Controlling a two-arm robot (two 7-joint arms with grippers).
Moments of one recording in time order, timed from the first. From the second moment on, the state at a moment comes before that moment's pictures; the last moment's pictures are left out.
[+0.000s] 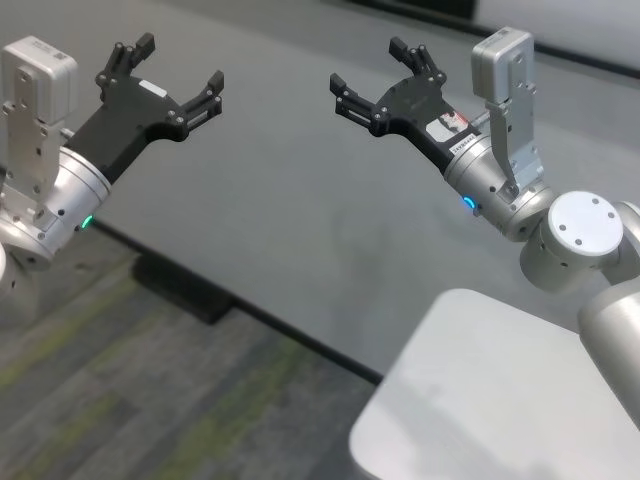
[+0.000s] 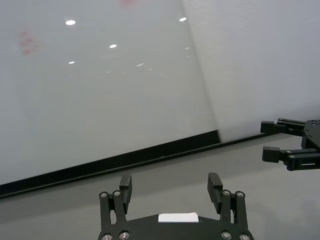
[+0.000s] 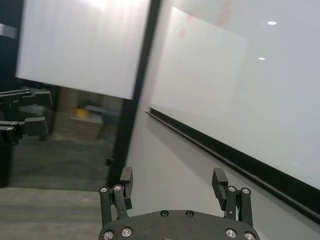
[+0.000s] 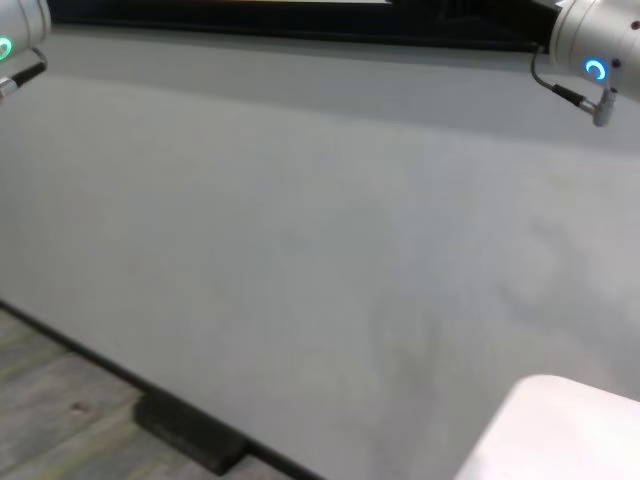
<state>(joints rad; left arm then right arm) -0.45 0.29 0.20 -1.42 -0.19 -0.23 -0.37 0.65 0.21 -0.38 -1.15 0.24 -0.22 0.37</state>
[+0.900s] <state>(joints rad) -0.45 0.29 0.20 -1.42 -0.19 -0.23 -0.37 0.65 0.21 -0.38 -1.15 0.24 -0.22 0.37</state>
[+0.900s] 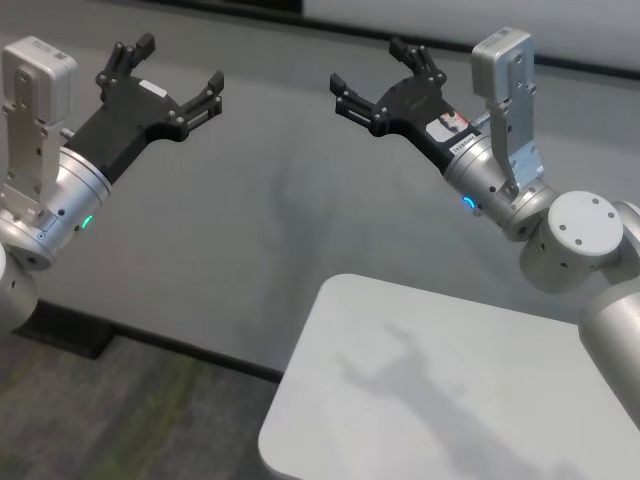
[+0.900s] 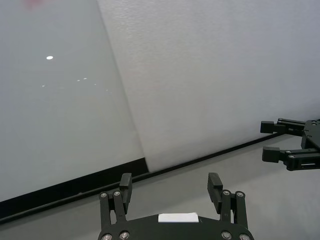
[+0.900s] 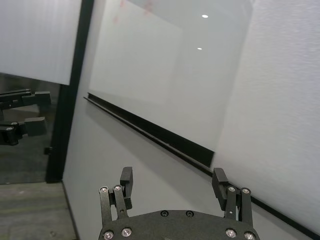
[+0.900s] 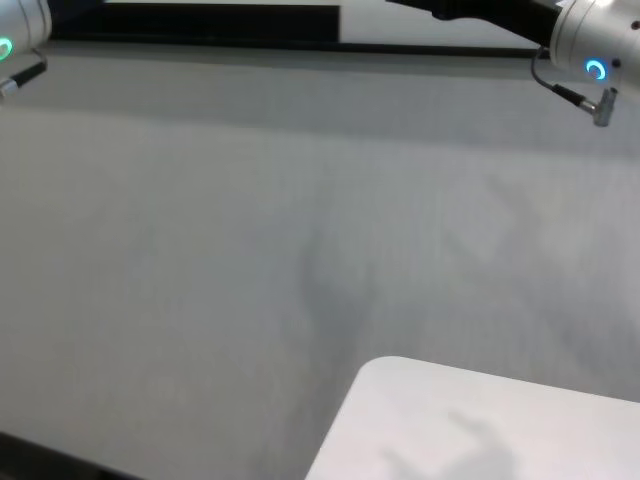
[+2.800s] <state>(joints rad) -0.45 0.29 0.20 -1.42 -0.19 -0.23 -0.37 0.65 0.21 -0.38 -1.15 0.24 -0.22 0.37</state>
